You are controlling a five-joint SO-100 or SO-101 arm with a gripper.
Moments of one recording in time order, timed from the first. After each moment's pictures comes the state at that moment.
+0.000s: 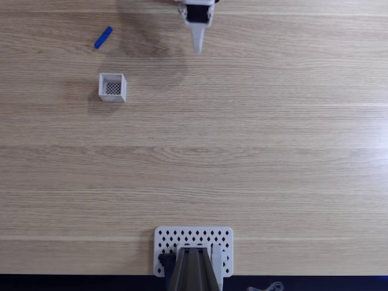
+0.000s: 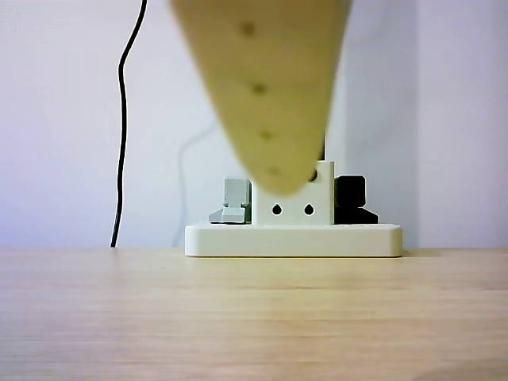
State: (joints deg) arm 1.4 161.1 168.2 42.0 -6.2
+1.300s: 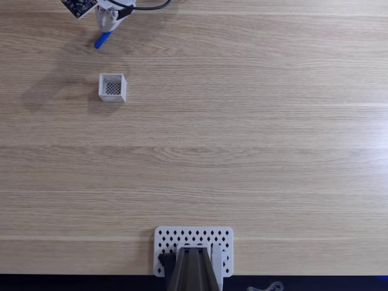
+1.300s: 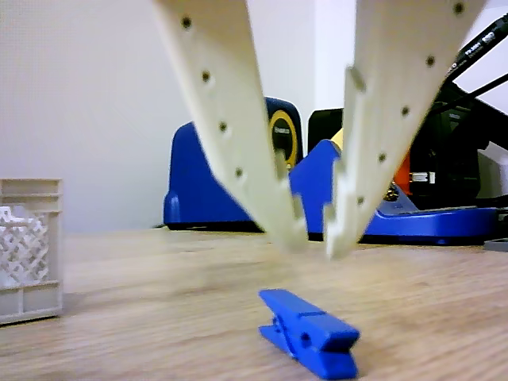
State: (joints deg) arm 52.6 110.3 139.0 36.3 -102.0
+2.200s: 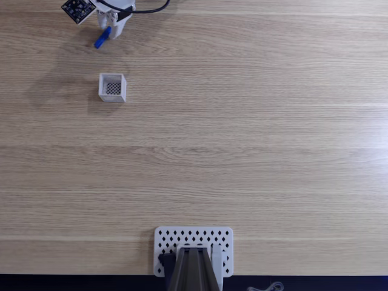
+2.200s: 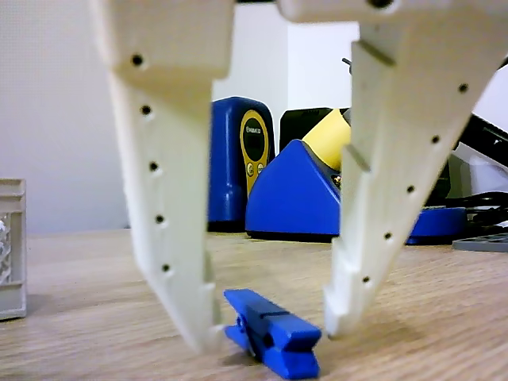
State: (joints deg) arm 53.0 104.9 137.8 36.3 -103.3
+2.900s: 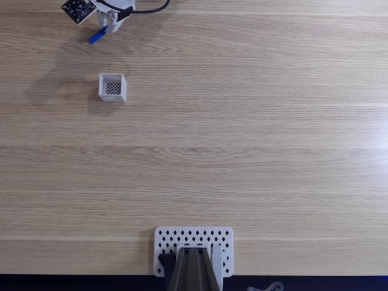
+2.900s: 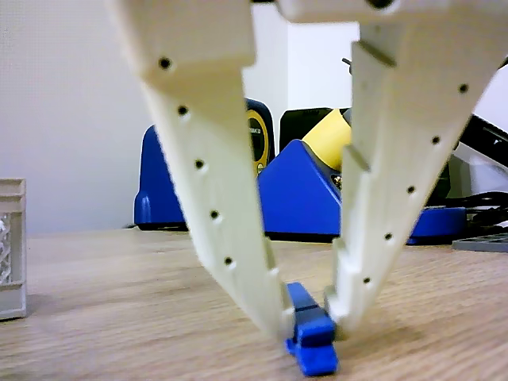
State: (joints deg) arm 53.0 104.9 137.8 36.3 -103.3
